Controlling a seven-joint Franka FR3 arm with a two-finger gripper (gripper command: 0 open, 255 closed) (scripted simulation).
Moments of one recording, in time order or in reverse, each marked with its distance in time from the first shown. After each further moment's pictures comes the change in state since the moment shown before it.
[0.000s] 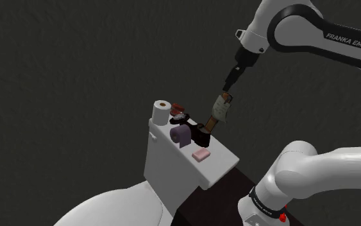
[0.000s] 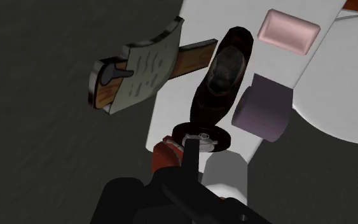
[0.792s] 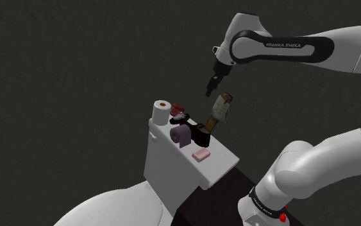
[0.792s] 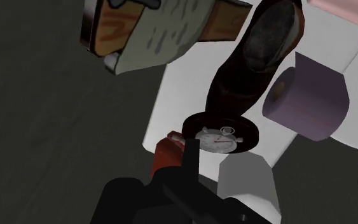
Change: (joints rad) arm 0.001 0.304 -0.125 0.011 -0.011 0.260 -0.137
